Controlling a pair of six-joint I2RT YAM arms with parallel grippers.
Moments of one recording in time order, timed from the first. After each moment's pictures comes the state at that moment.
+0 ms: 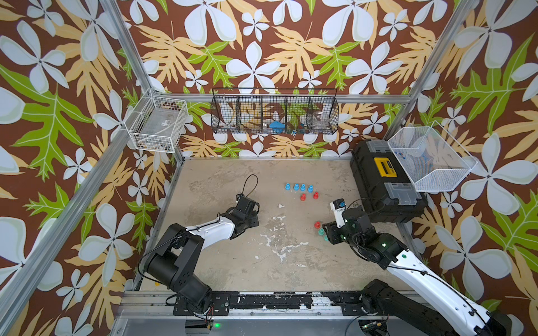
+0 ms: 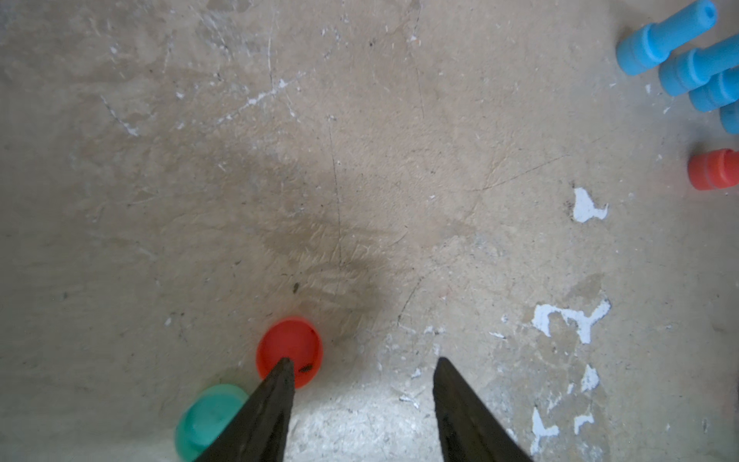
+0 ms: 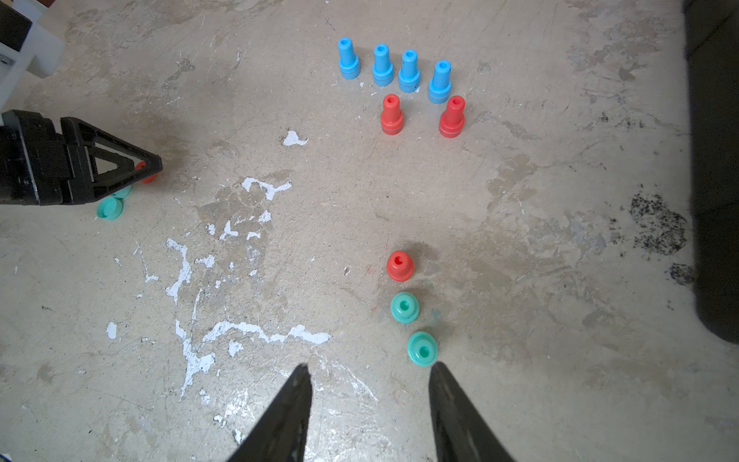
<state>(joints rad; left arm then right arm) -0.50 1.58 0.77 -0.16 -0.14 -0.67 0.56 0.87 0.71 -0.61 0.11 0.27</state>
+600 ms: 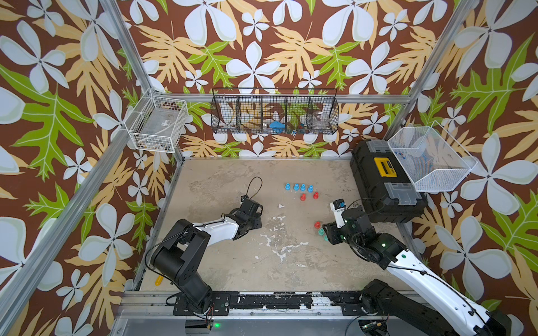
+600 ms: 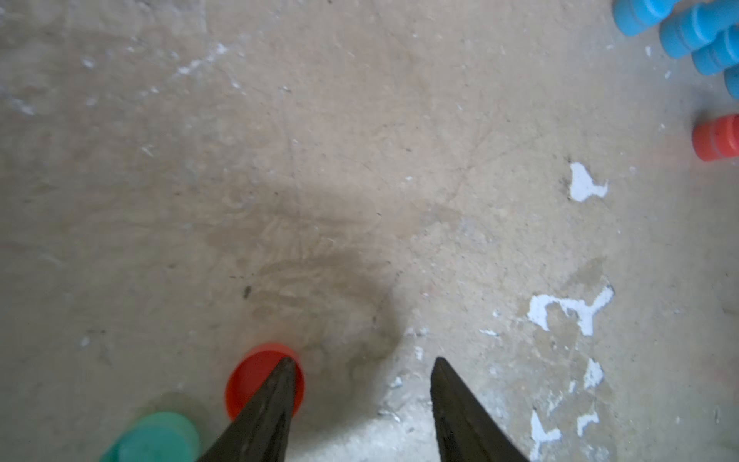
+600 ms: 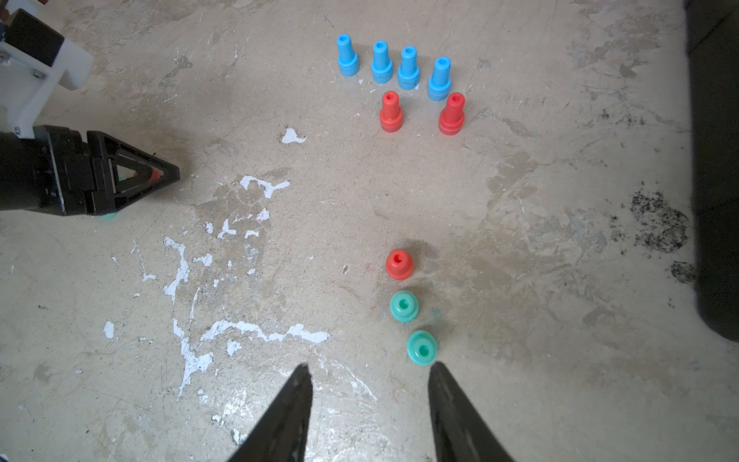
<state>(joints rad) -0.56 1.64 0.77 -0.09 -0.11 -0.66 0.56 0.87 0.71 -0.60 0.12 0.27</state>
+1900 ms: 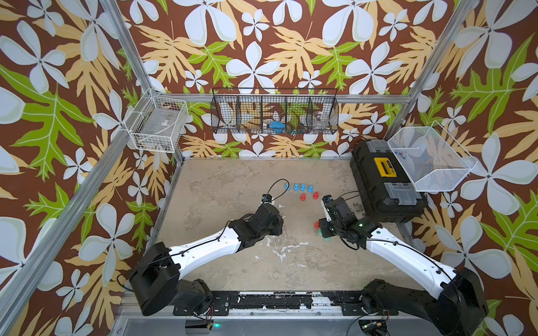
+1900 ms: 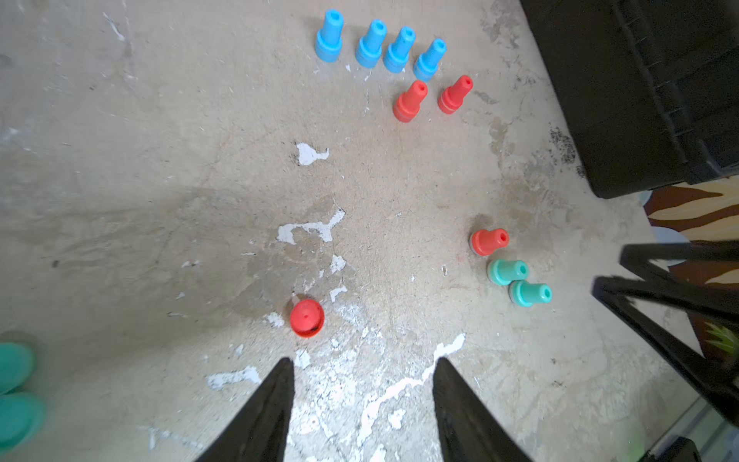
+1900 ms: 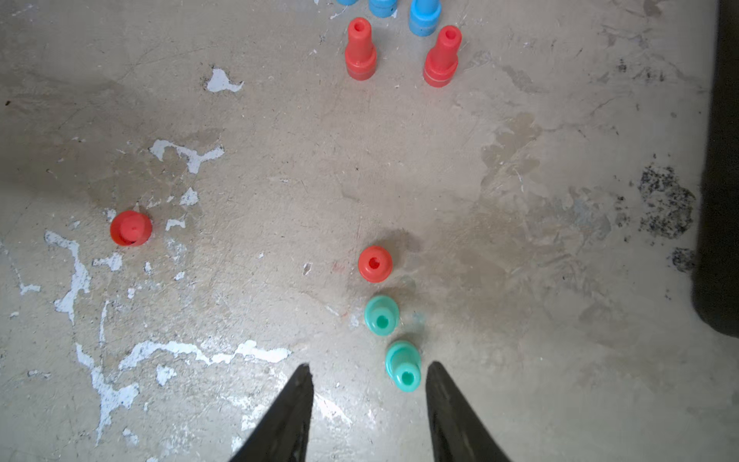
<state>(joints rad) -0.86 1.32 0.86 -0.27 -0.20 -0.68 0.54 1.22 0.83 -0.61 0.18 0.26</state>
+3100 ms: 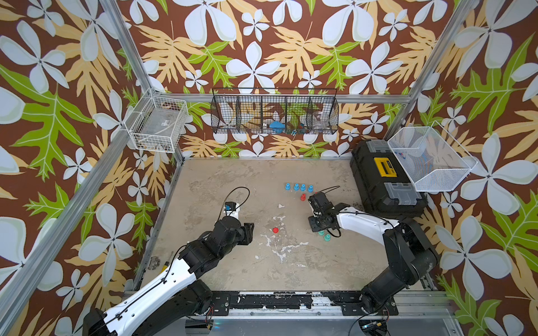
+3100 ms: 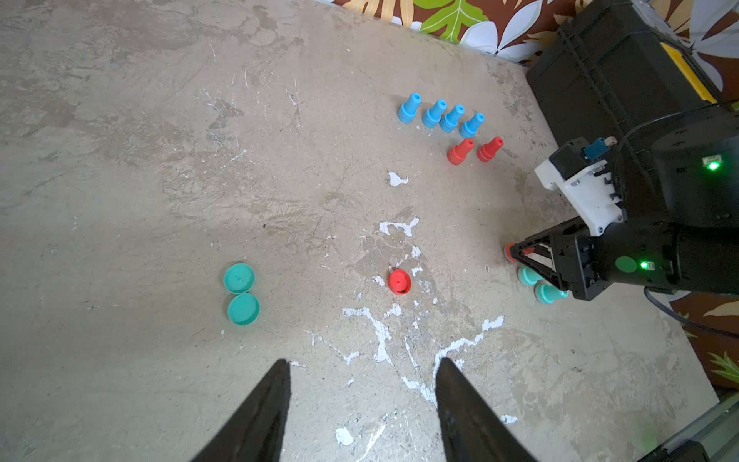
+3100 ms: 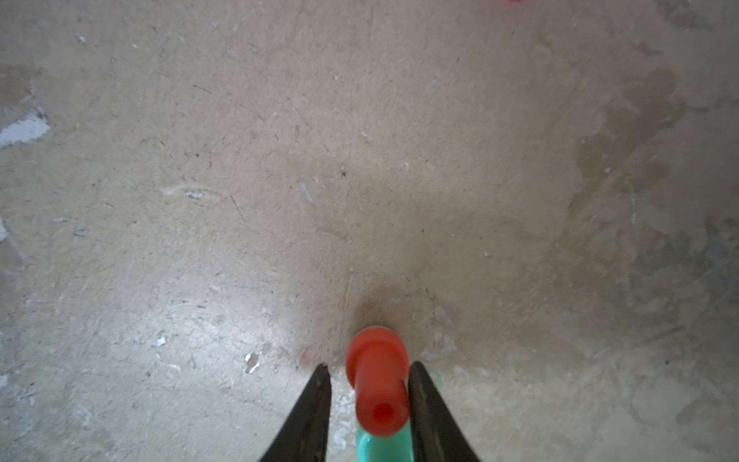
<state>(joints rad) -0.73 0.79 0.65 -0.50 -0.24 -0.63 0.51 1.65 0.95 -0.52 0.17 0.21</state>
